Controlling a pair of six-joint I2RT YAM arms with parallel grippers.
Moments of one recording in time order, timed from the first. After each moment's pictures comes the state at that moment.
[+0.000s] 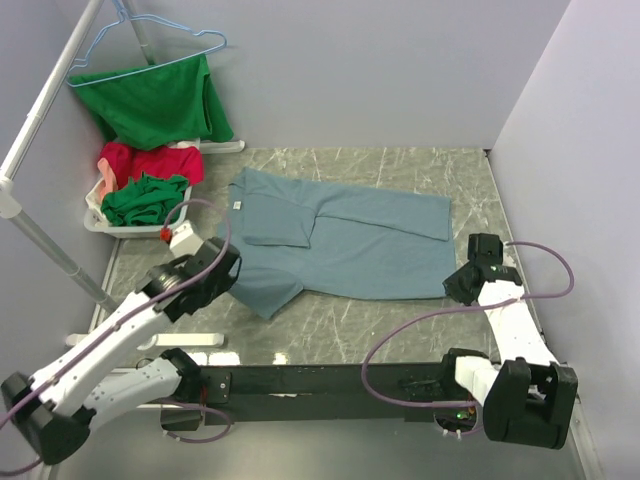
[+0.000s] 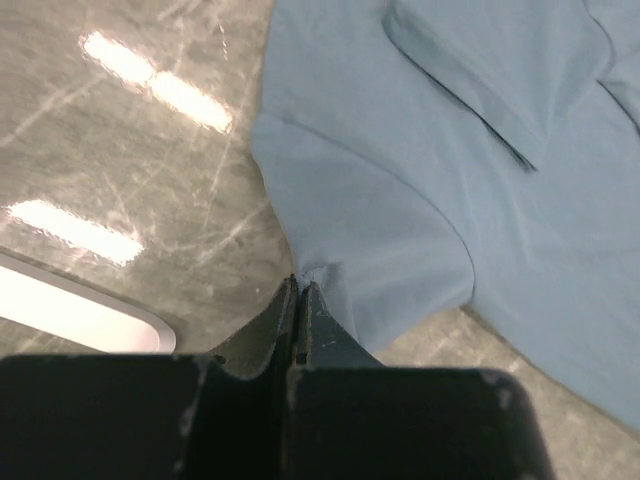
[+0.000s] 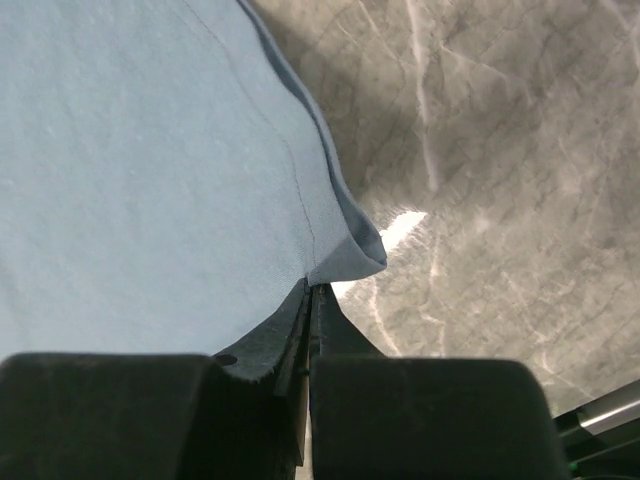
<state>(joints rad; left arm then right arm) -0.68 0.85 0.84 -0.97 -0.54 -1.17 -0.15 1.01 0.60 -0.71 0.11 0.79</state>
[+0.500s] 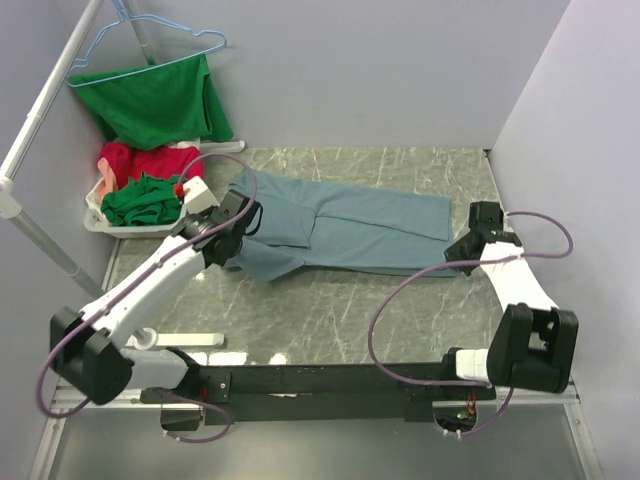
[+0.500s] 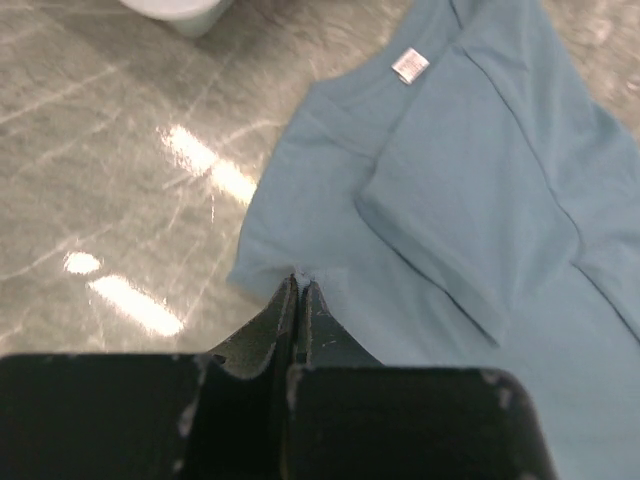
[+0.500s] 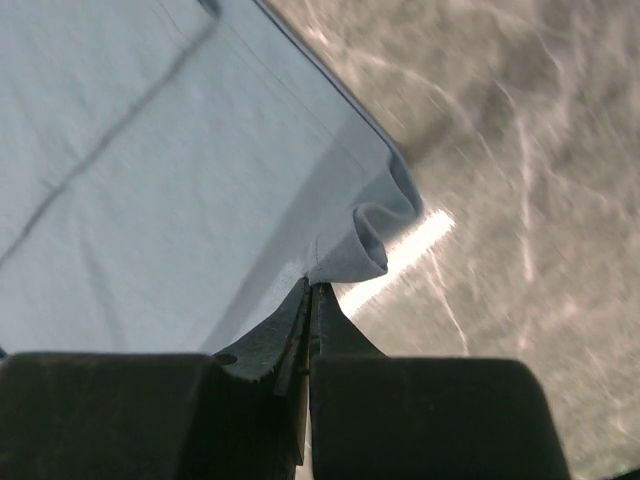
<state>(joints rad) -0.58 1.26 1.14 -0.88 -0.77 -1.11 -0.15 1.27 0.83 -0.65 0.10 0.81</state>
